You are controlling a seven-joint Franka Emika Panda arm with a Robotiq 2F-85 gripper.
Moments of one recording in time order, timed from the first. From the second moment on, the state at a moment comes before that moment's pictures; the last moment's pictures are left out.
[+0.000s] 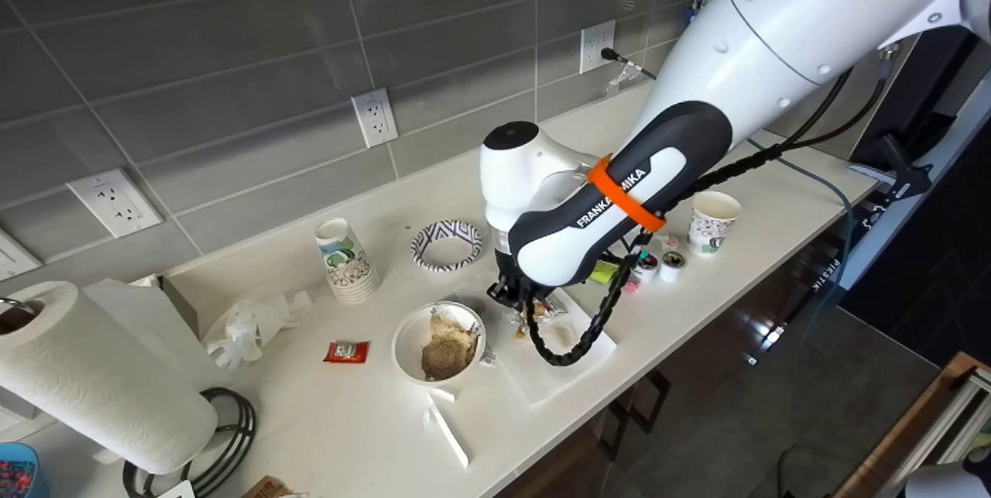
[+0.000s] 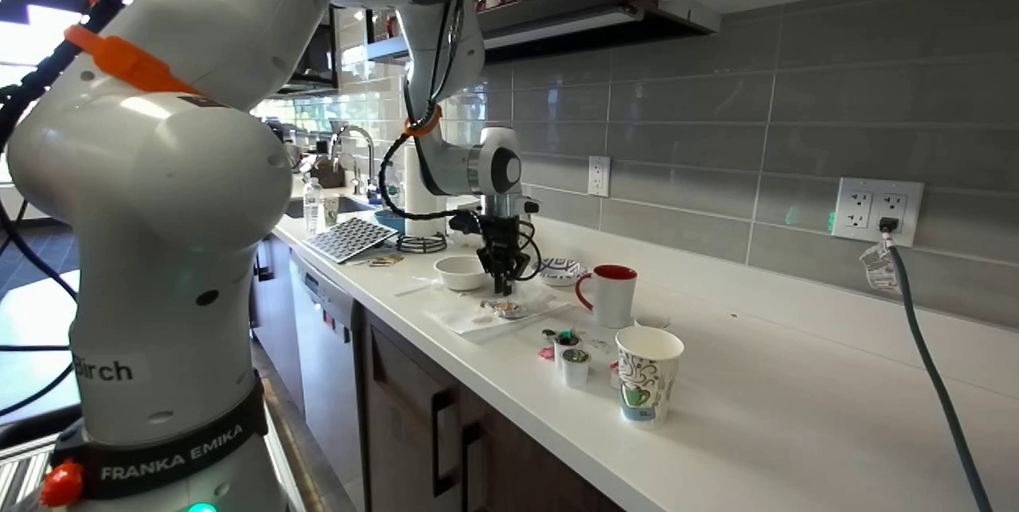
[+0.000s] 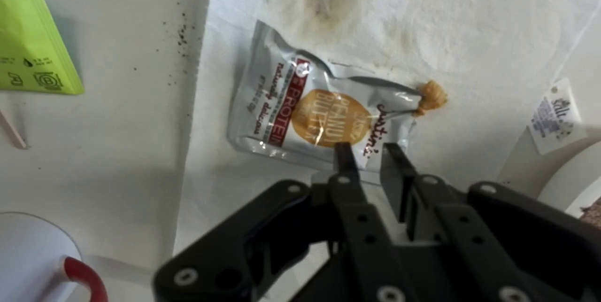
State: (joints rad) arm 0.38 0.54 0.08 -1.97 -0.18 2.53 0.34
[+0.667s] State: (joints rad) arm 0.41 0.44 0.08 -2.08 -0.18 2.62 0.41
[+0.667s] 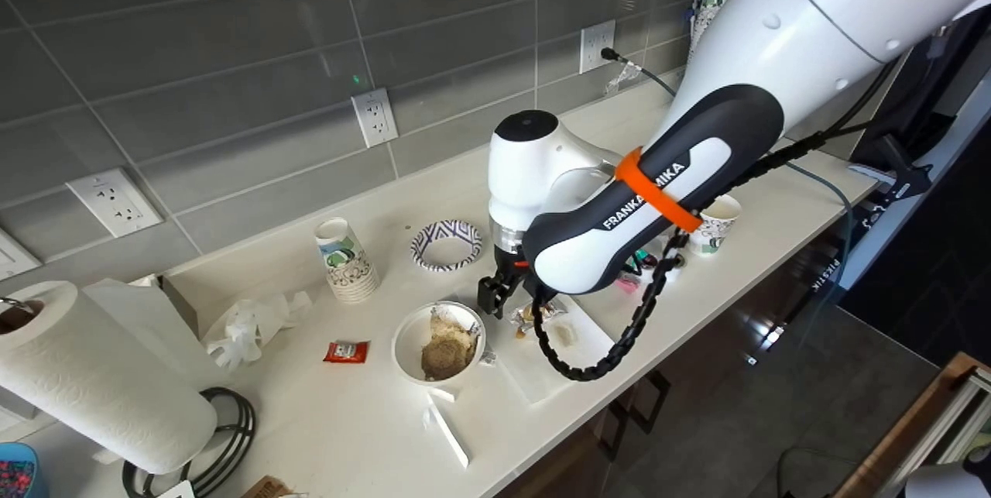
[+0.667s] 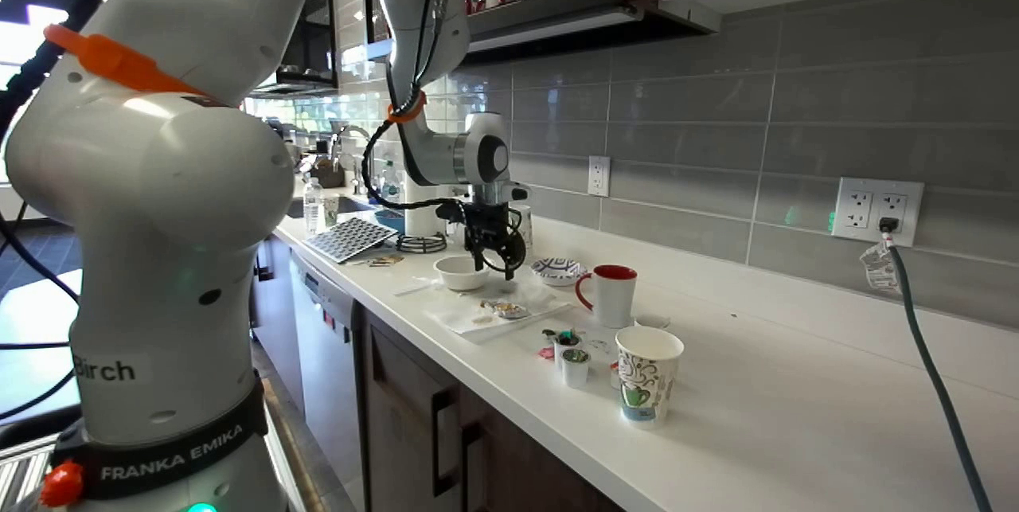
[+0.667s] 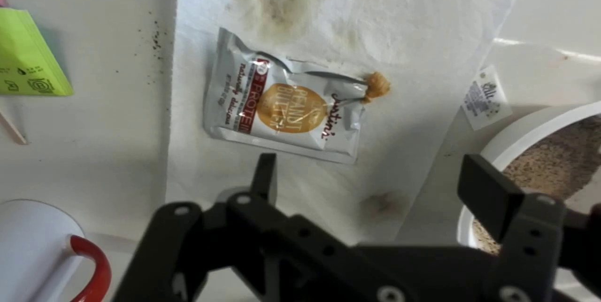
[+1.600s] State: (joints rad) arm 0.48 0.34 0.08 -2.18 -0.25 2.65 0.57
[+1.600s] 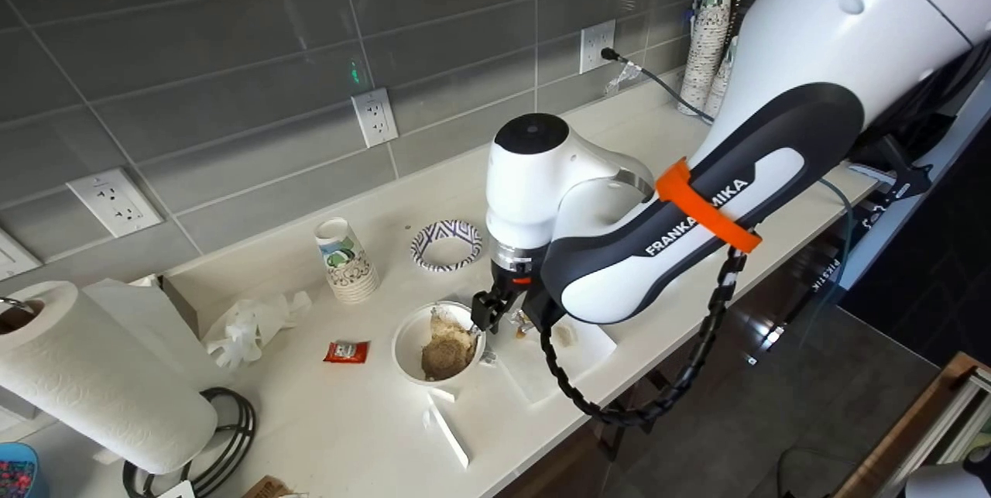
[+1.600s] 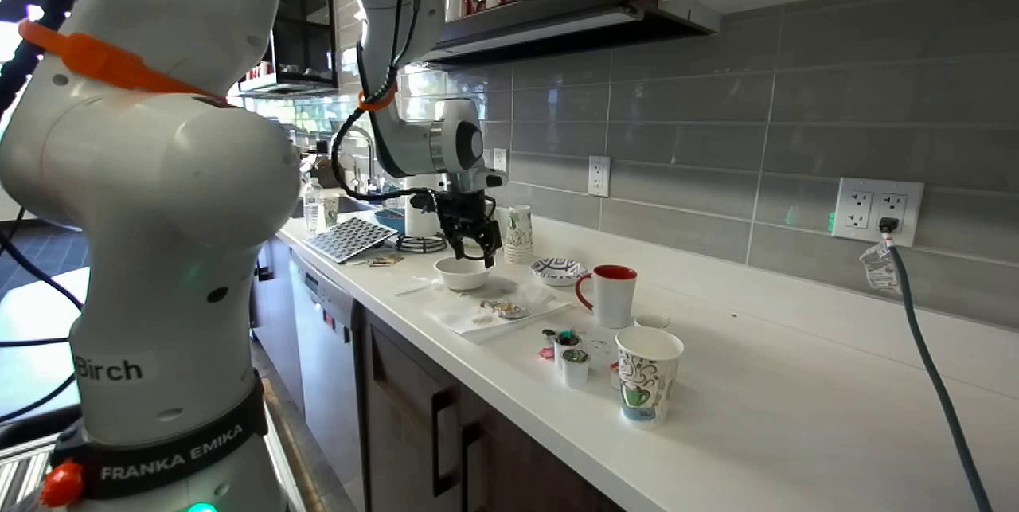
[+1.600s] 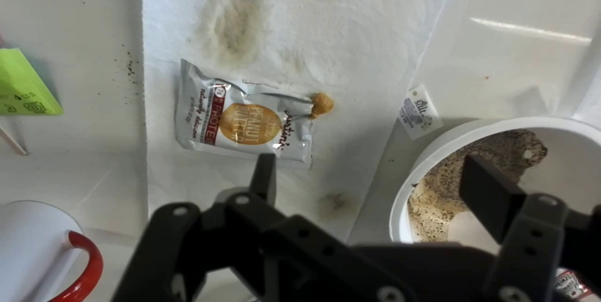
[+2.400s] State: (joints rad) arm 0.50 0.29 0.09 -2.23 -0.30 2.65 0.67
